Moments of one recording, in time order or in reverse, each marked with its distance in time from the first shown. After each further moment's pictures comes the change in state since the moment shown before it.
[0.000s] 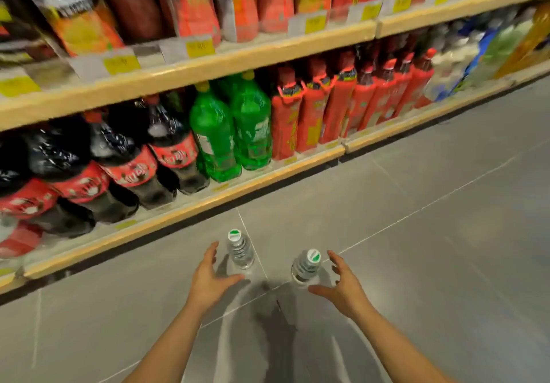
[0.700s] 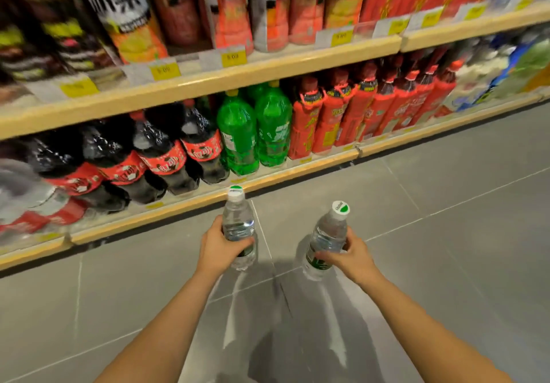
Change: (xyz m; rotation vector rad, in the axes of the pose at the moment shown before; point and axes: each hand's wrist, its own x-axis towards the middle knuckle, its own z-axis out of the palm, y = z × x) left_hand -0.030 0.087 -0.045 -0.109 0.157 0.052; right_hand -0.024 -0.100 -0.042 0.084 -0.059 -0.081
